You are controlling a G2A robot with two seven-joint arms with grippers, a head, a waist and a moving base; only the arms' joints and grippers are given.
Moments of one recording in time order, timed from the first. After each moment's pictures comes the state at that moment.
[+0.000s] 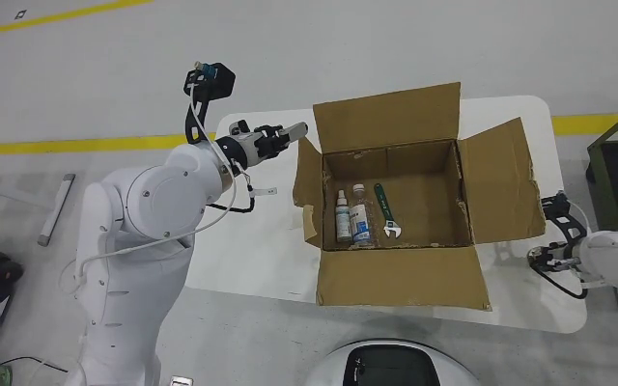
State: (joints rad) left arm 0.51 -1.11 -1.16 -1.91 0.64 0.46 -1.19; right arm -1.36 -0.88 1.66 -1.84 -0.95 0.05 1.47
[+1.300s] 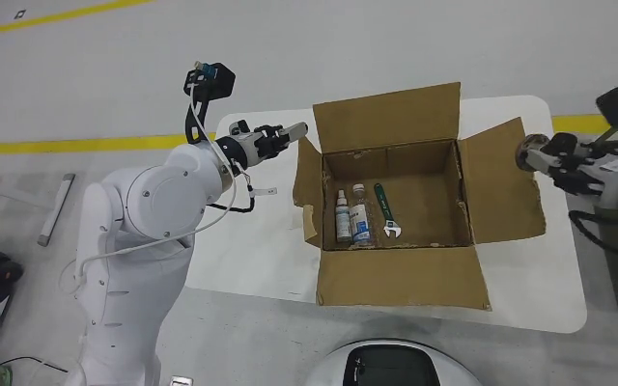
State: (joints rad) left arm 0.51 -1.11 -1.16 -1.91 0.64 0.46 -1.19; right arm -1.12 -0.85 1.80 -2.35 -0.57 0.22 1.33
